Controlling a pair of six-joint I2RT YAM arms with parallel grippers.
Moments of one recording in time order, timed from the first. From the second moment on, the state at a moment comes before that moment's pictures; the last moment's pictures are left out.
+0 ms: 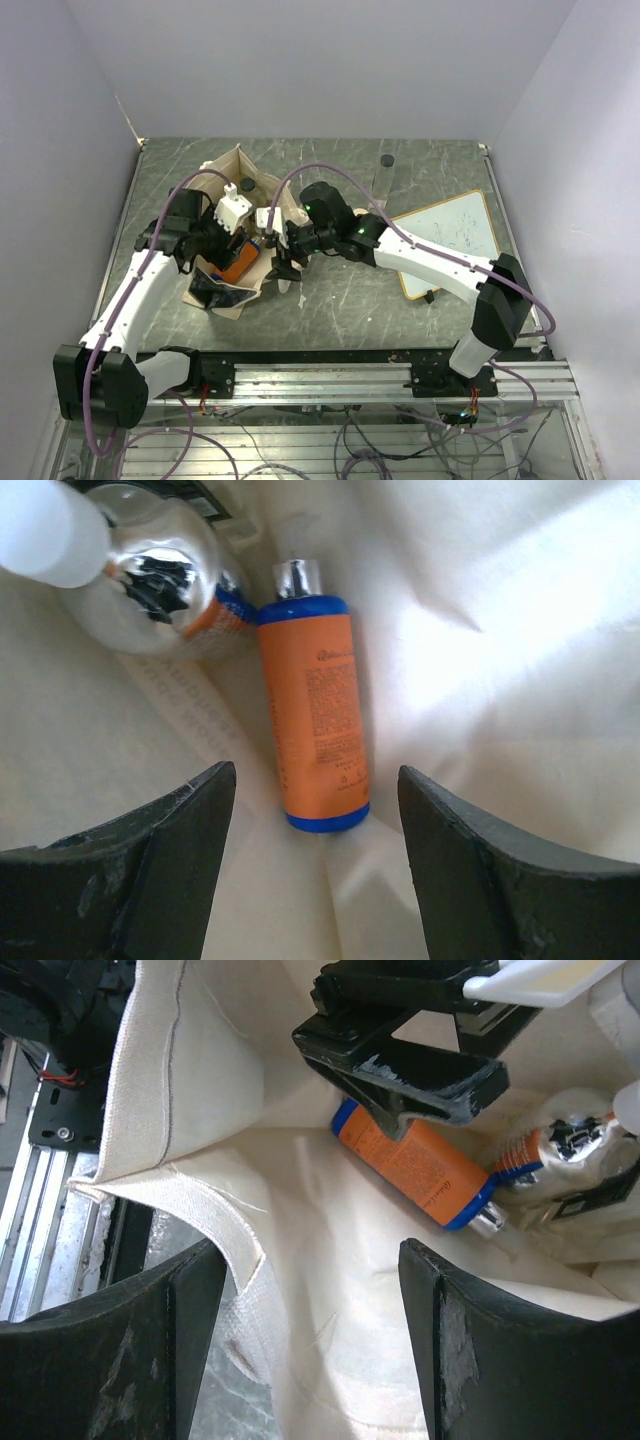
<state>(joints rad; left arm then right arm) -0.15 1.13 0.92 -0.68 0.35 0.55 0.94 1.67 1.38 -0.28 -0.60 -0.46</state>
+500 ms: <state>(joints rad) -0.16 1.21 0.82 -0.49 0.15 0.45 0.85 1.61 1.36 -0.23 -0.54 -0.42</state>
